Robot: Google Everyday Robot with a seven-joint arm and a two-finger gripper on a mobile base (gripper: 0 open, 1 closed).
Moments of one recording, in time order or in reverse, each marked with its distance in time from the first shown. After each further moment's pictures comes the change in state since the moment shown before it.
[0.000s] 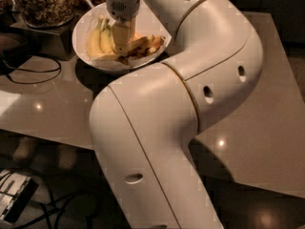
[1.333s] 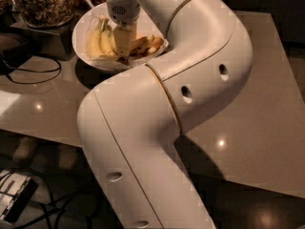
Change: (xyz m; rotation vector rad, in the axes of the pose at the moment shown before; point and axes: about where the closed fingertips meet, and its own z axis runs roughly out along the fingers) arm 0.008 0.000 0.012 -0.027 0.044 -0.001
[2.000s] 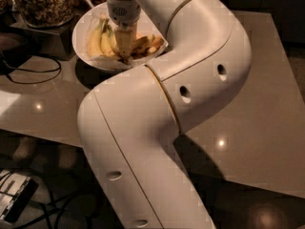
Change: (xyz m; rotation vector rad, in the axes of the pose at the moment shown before) arm 0.001 0.000 0.002 -0.006 -0.001 0.000
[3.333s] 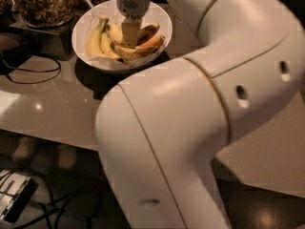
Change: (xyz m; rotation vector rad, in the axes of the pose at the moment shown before) arm 0.011 -0.001 -0.029 0.094 -0.120 -0.023
